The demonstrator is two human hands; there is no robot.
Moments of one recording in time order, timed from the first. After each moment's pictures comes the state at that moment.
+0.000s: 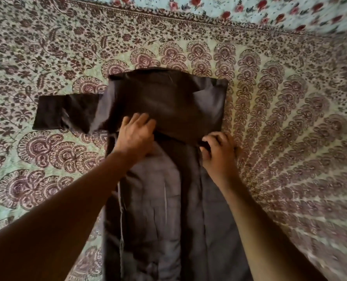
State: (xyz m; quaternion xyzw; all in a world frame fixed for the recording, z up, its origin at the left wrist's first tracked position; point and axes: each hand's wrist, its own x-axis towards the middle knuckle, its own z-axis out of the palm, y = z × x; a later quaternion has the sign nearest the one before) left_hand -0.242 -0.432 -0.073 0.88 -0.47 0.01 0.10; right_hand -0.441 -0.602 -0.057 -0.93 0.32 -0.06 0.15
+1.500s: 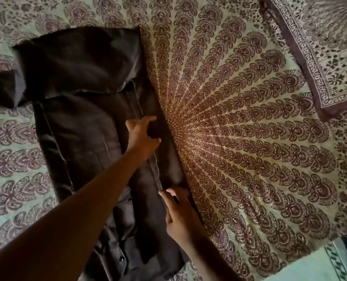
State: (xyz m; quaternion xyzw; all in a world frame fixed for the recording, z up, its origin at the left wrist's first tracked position) left_hand -0.497 -0.473 -0.053 0.83 -0.28 -0.33 0.34; right_hand -0.734 -0.405 -0.048 -0.87 0.34 0.03 0.35
